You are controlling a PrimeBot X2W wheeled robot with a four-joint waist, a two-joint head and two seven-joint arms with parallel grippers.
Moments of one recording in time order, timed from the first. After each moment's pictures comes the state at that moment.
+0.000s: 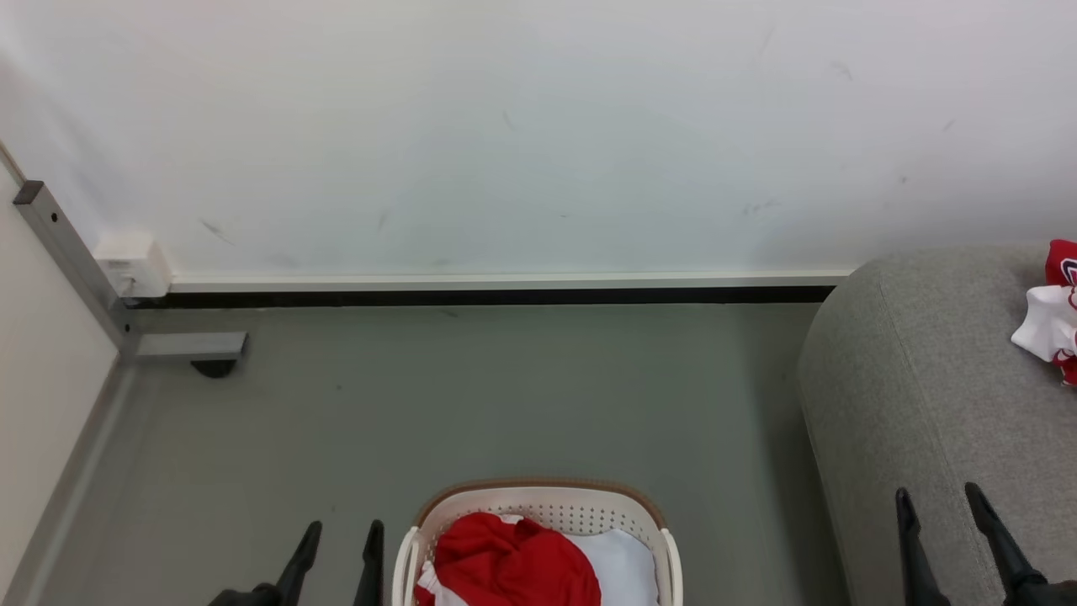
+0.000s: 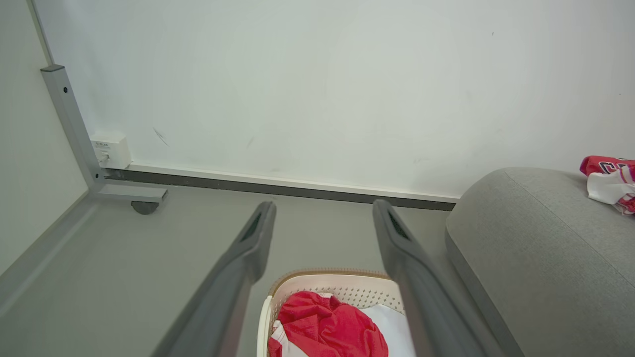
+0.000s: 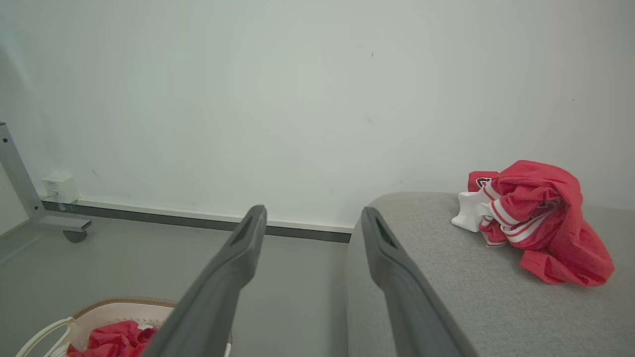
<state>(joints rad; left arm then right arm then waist) 0.05 0.10 -0.12 0.22 -0.25 -0.07 -0.26 0.04 -0.05 -0.06 0.19 0.07 0.13 -0.26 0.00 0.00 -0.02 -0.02</state>
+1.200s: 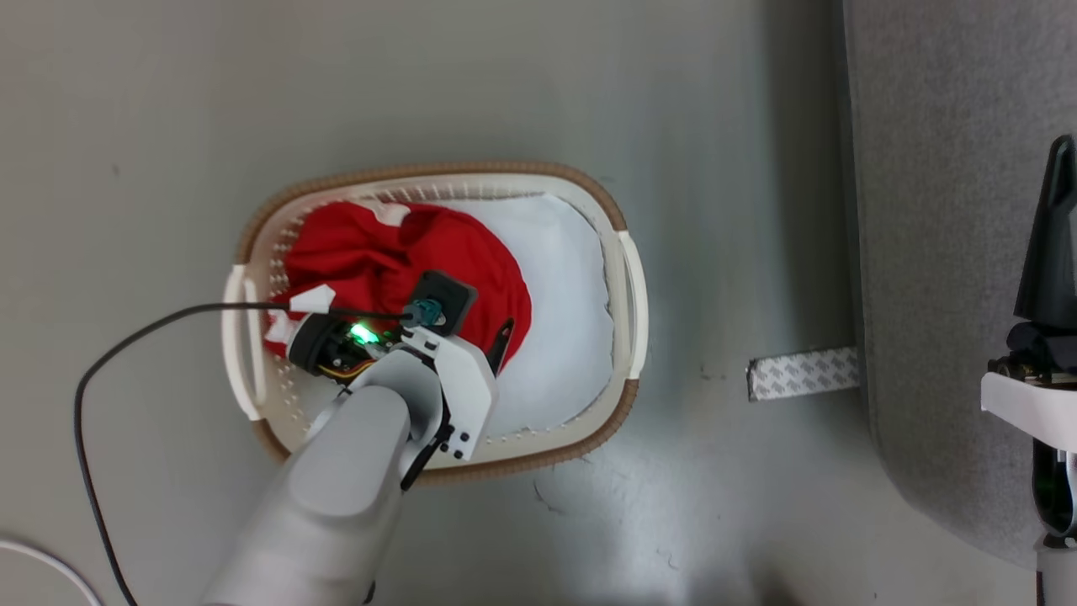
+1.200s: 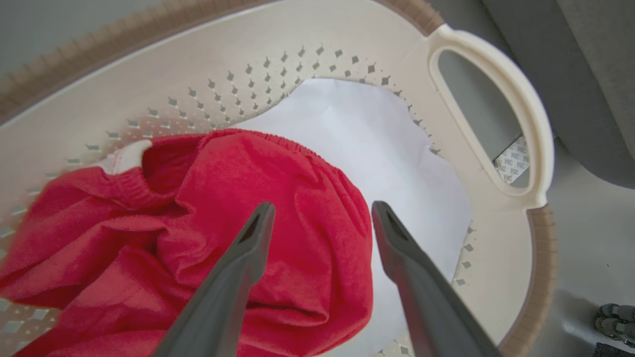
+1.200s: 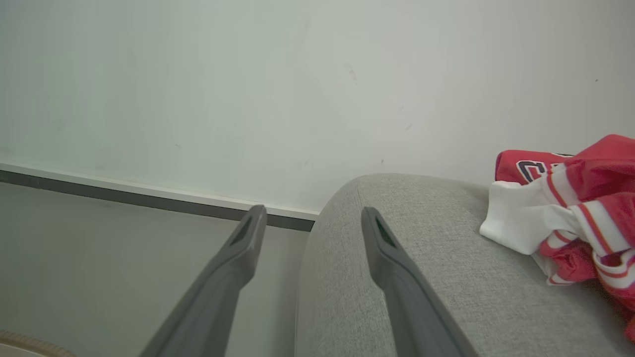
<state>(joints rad) -0.82 0.05 -0.48 0.90 -0.07 -0.11 0.00 -0.40 -0.05 -0.14 -0.09 0.05 0.13 -0.26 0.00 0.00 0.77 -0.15</state>
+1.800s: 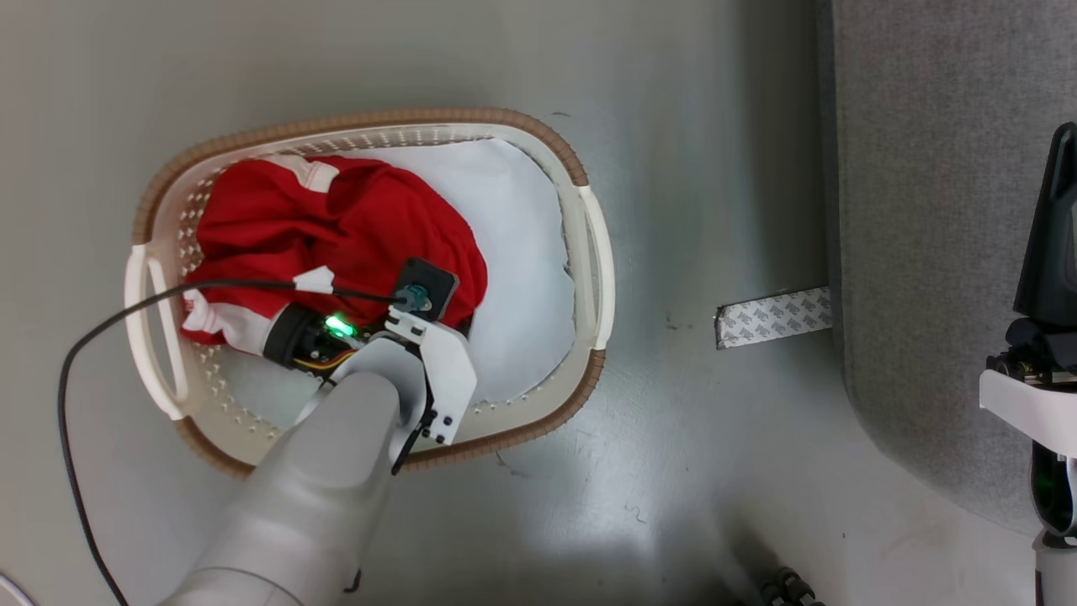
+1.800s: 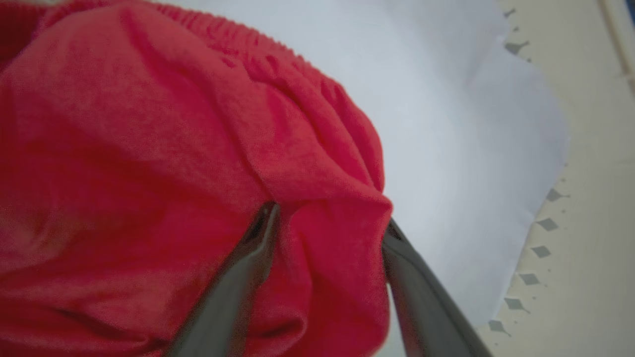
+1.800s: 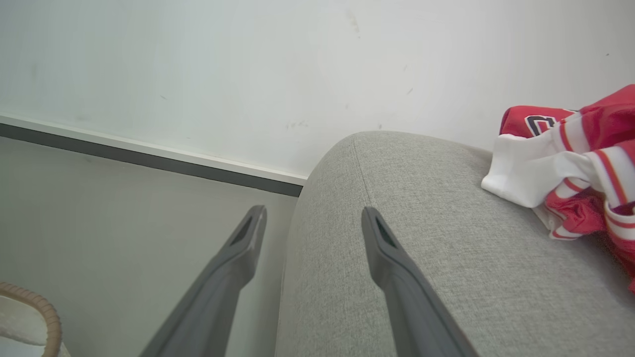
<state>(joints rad) -0.93 0.05 -0.58 1.11 -0.14 -0.02 -0.03 -0.41 -0.05 -0.13 -0.14 0.05 0.13 -0.26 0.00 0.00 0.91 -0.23</state>
